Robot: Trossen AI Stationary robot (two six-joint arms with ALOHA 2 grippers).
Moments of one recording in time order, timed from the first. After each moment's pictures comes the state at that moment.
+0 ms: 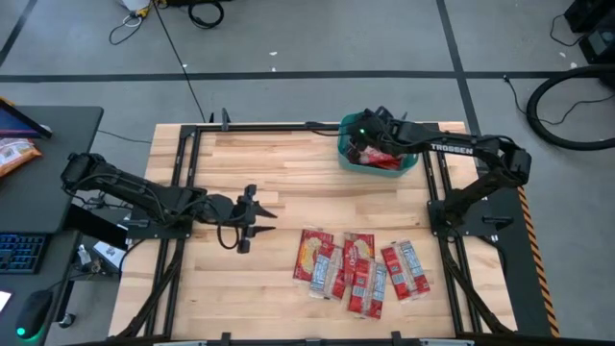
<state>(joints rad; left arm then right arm) -0.26 1.07 0.61 0.05 -0.24 0.01 -0.44 1.44 1.10 -0.49 0.50 0.00</state>
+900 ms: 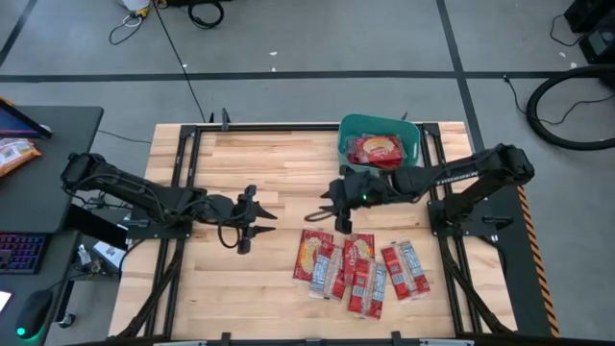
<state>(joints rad) -0.26 1.08 0.61 0.06 -0.23 -0.09 0.11 1.44 1.09 -0.30 0.21 0.13</state>
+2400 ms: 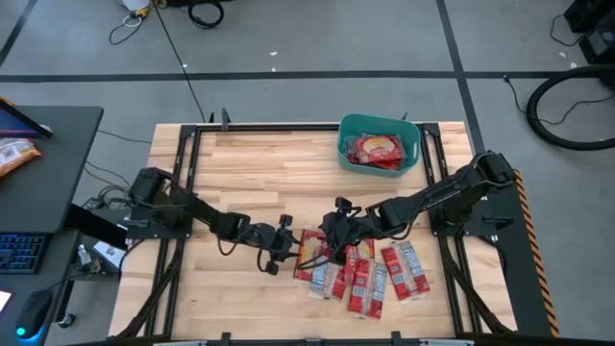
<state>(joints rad) -0.28 1.81 0.63 0.69 -0.13 0.16 0.31 1.62 1.09 -0.26 0.35 0.34</state>
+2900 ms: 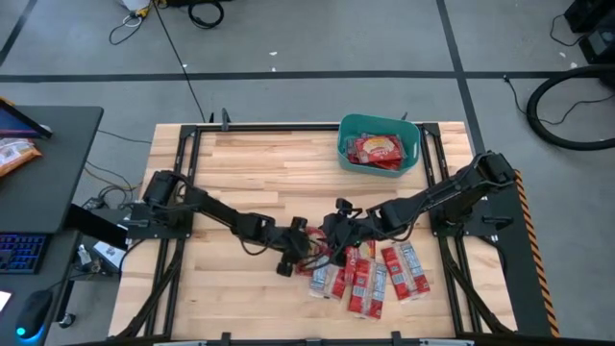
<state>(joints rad) -0.24 1.92 0.93 0.16 -0.09 0.12 0.33 1.62 1.09 -0.25 0.35 0.36</state>
